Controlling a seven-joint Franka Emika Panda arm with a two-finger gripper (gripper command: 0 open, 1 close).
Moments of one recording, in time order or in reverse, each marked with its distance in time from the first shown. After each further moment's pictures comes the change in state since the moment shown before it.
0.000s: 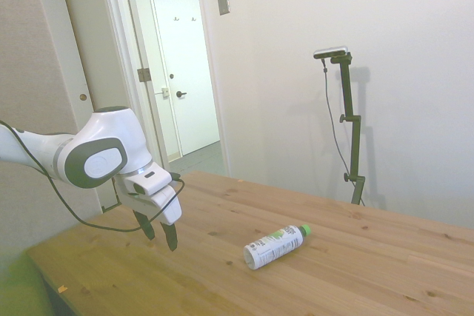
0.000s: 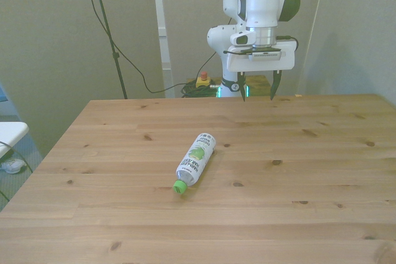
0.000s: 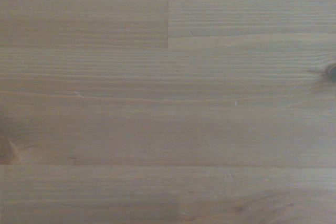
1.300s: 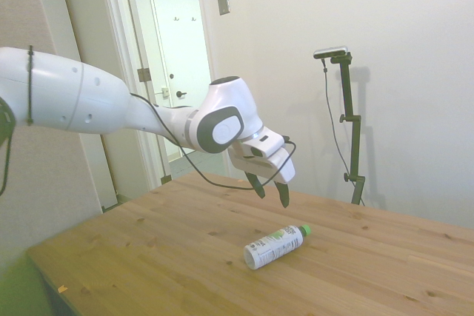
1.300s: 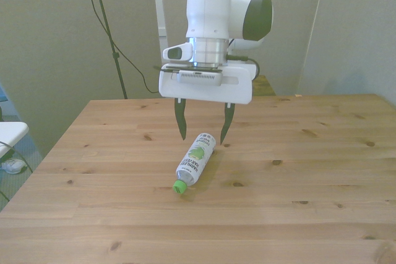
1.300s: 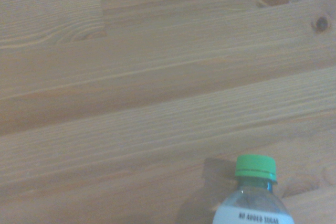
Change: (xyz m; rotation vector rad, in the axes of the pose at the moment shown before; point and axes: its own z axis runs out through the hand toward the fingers) arm 0.282 -0.047 0.005 0.061 0.167 0.235
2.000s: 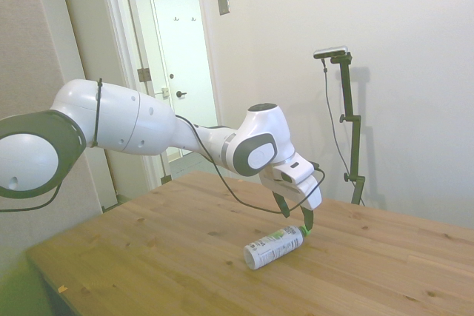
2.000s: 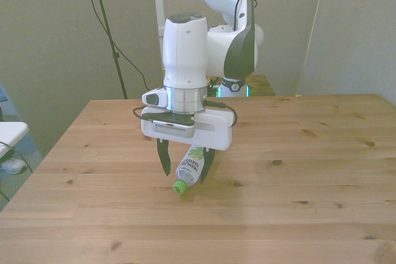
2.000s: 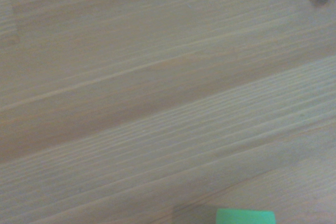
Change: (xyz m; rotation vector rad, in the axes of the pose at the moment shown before) arm 0.037 0.002 0.084 -0.049 -0.032 0.099
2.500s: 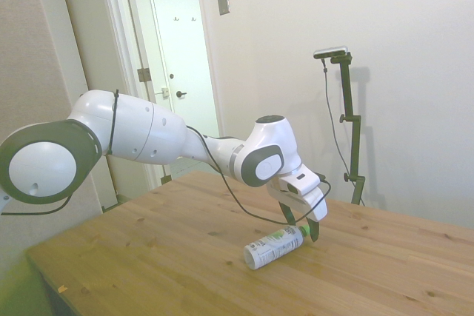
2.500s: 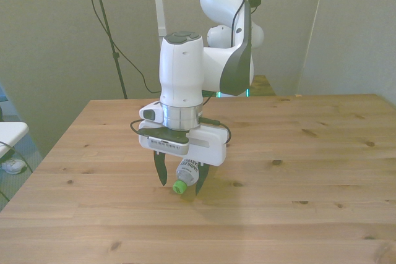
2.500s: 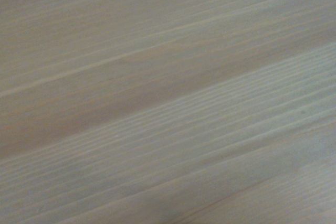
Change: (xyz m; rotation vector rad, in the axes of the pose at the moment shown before) arm 0.007 0.002 0.031 -0.030 0.002 0.022
